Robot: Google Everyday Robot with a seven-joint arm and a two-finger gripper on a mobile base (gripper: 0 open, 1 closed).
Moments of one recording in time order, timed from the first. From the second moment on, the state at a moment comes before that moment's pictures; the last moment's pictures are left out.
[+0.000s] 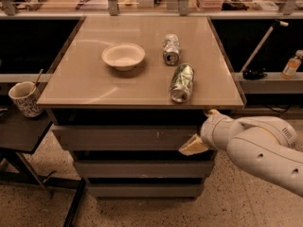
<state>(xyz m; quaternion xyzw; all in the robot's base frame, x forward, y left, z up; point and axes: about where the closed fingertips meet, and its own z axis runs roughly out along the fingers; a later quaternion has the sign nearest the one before) 0.547 -0.154 0.709 -0.45 0.79 -0.07 0.41</state>
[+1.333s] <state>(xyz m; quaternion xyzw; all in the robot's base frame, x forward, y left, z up) 0.559 -0.119 0.692 -0.47 0.77 -0.05 0.42</state>
